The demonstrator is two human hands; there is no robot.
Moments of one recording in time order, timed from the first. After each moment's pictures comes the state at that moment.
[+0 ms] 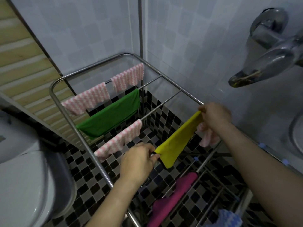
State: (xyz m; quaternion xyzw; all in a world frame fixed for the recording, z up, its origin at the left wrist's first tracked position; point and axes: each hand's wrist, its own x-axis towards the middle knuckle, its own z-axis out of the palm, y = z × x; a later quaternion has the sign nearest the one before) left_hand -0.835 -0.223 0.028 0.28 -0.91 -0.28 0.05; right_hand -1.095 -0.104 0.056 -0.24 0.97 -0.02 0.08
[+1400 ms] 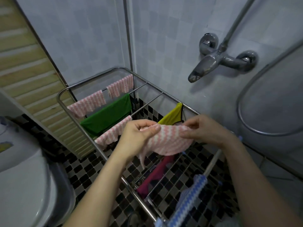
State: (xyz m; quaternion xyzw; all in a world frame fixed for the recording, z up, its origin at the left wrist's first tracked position) left_hand -0.807 -0.170 0.136 0.22 -0.71 -0.65 0.14; right_hand -0.962 0.006 0.149 -0.37 0.79 -0.39 0.30
